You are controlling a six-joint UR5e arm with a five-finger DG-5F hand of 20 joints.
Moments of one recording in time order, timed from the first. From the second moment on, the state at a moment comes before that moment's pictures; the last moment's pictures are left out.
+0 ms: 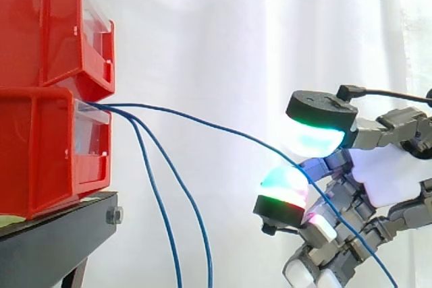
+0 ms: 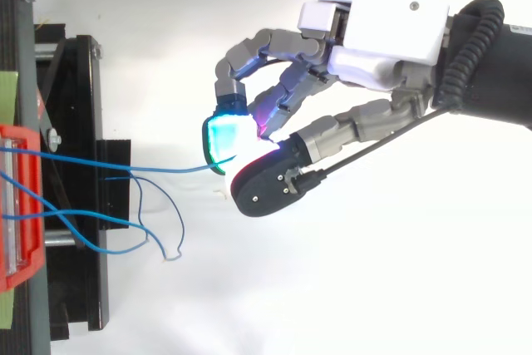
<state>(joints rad) 0.10 -2.23 -1.20 -3.15 -1.28 0.04</state>
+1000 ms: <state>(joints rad) 0.09 -2.23 -1.20 -3.15 -1.28 0.05</state>
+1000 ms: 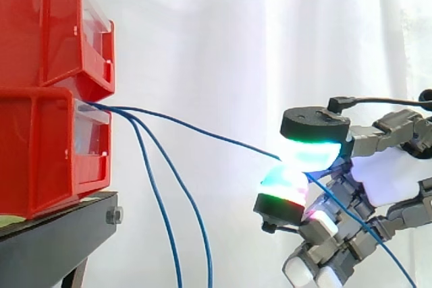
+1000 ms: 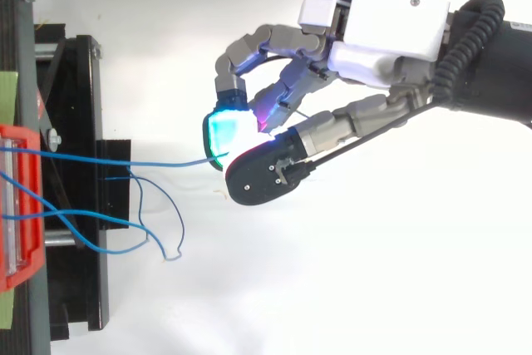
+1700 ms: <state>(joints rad) 0.09 -2.23 -1.20 -3.15 -1.28 0.05</state>
